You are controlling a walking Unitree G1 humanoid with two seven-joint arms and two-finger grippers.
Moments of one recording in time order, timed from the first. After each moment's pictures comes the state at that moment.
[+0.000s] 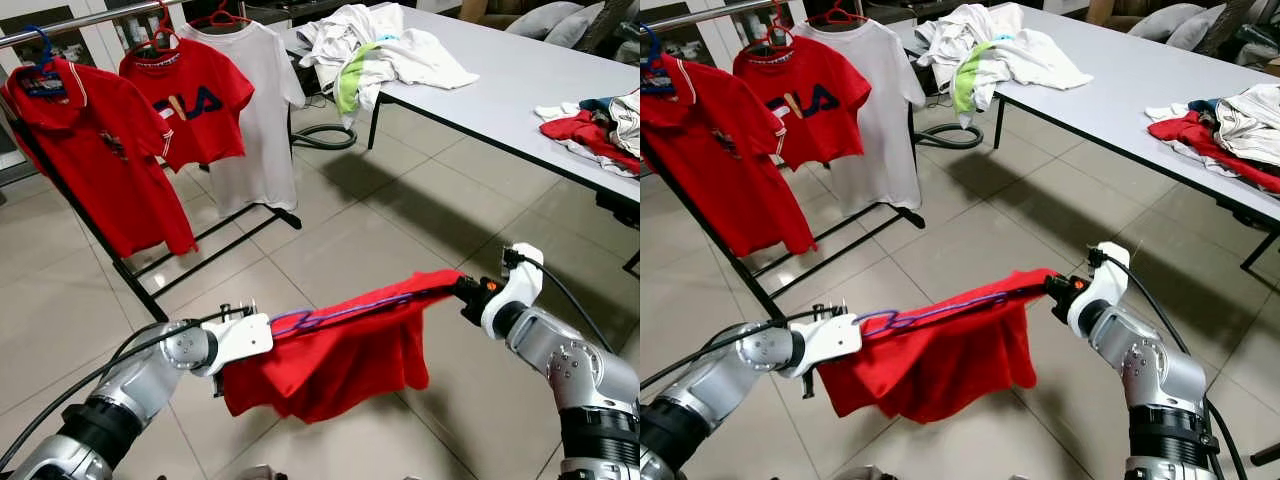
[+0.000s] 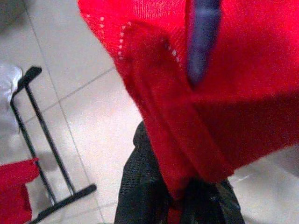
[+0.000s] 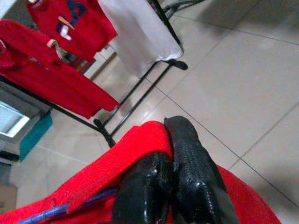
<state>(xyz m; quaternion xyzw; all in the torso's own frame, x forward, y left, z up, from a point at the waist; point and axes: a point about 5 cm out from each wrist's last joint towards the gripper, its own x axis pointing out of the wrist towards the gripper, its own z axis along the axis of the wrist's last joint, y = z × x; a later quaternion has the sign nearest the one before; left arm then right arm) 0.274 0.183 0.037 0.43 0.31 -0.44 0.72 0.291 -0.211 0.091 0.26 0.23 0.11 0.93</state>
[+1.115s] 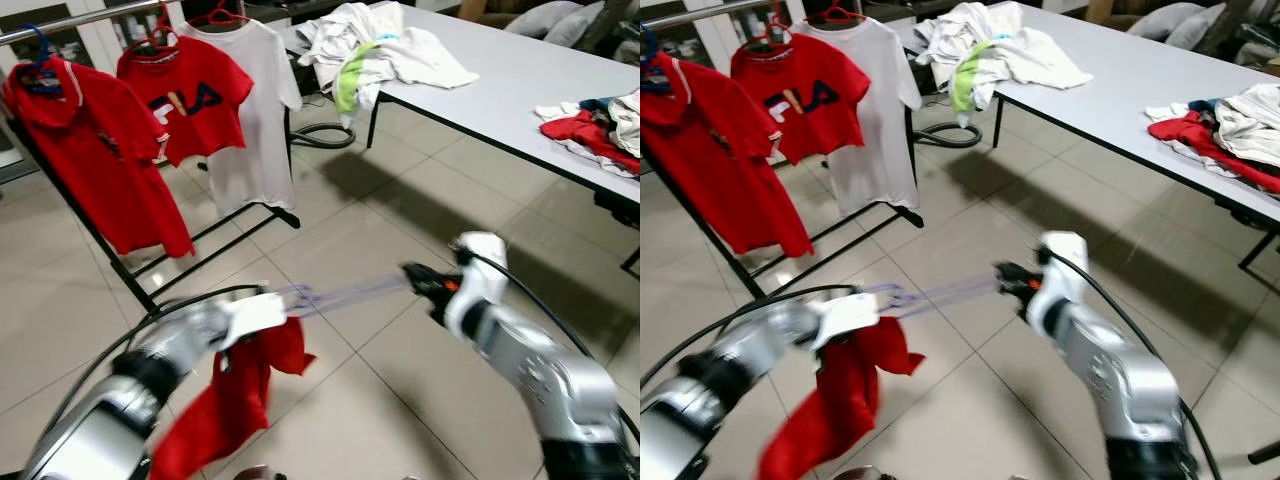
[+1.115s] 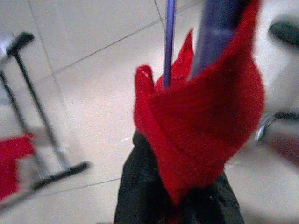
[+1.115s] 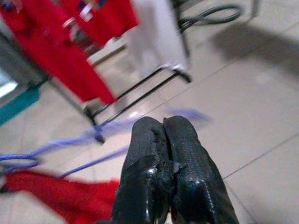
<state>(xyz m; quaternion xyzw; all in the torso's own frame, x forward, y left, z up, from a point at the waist) 0.305 0.180 0.032 0.39 0.36 -0.40 0.75 0.271 -0.167 0.115 0.14 0.20 0.16 0.96</state>
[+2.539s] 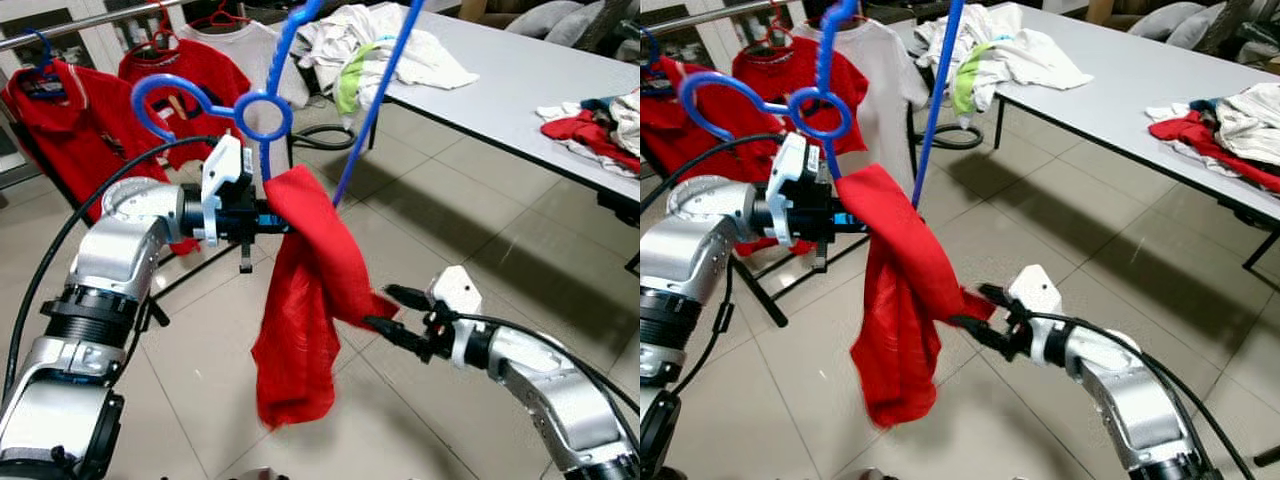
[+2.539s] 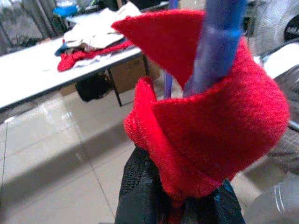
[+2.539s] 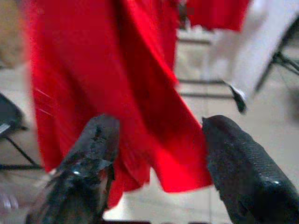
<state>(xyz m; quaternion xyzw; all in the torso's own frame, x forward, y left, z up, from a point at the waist) 0.326 0.152 0.227 0.12 -0.02 -0.65 0.75 0.252 -0.157 0.093 -0.07 0.15 0.41 0.90</state>
